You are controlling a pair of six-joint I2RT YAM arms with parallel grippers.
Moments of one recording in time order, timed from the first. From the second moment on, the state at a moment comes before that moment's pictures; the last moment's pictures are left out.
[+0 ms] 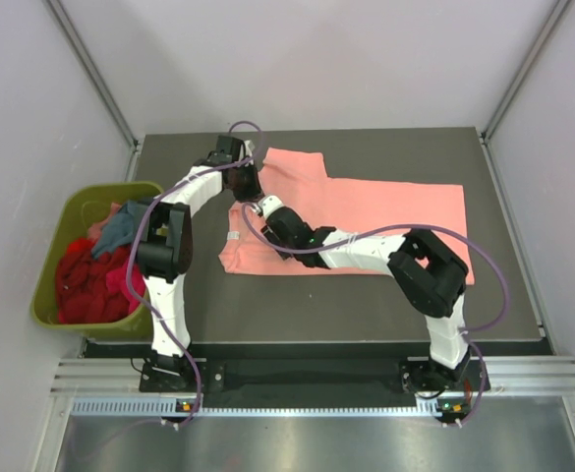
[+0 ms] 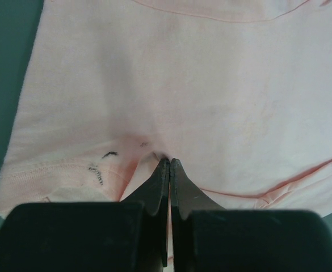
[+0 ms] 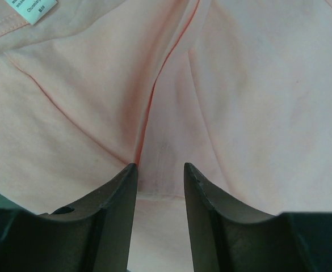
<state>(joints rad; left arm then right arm) -0.23 2.10 1.64 -0.47 0.33 -0.39 0.94 1.97 1.30 -0.07 0.33 0.03</state>
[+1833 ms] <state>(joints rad) -0.23 2.16 1.66 -0.44 0.27 -0.42 0.86 2.04 1.32 0.04 0.74 -0.08</state>
